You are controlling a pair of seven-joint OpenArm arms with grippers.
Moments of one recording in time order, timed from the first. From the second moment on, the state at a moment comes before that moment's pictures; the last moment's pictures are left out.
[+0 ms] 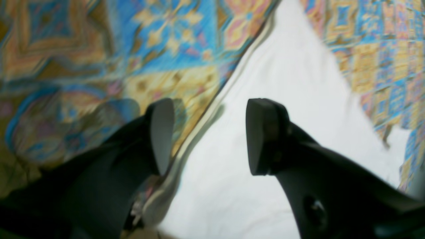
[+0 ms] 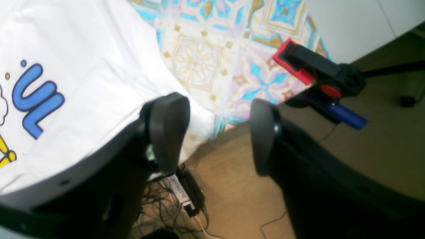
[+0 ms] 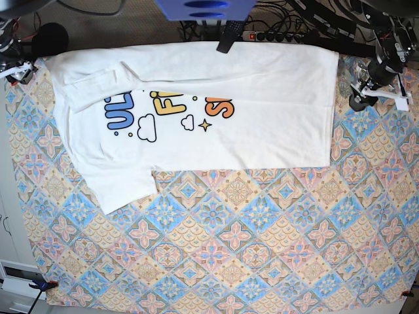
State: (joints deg) left arm 26.6 -14.6 -38.3 95.8 -54.1 -4.0 50.5; right arm -29.8 11.9 56.4 102.9 34.1 19.2 -58.9
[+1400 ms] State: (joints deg) left arm -3.6 -15.2 -20.8 66.4 -36.0 -4.0 47.1; right arm -16.7 12.7 37.2 104.1 28.2 19.7 -58.4
